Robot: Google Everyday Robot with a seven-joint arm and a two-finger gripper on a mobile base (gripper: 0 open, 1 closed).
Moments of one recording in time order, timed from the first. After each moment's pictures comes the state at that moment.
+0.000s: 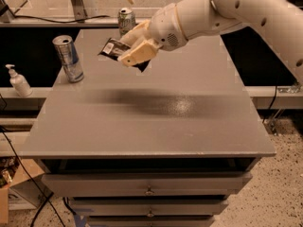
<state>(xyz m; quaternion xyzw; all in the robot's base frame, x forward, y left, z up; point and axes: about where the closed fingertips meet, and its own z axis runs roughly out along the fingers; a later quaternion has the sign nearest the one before) 0.598 0.045 0.956 -0.62 0.59 0.27 0.43</state>
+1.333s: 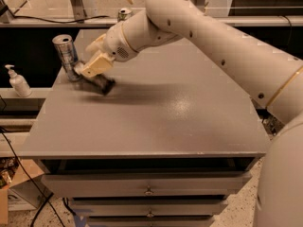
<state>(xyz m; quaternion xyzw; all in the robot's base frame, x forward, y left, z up) 0.628 0.162 0.899 -0.64 0.59 0.29 0.40</state>
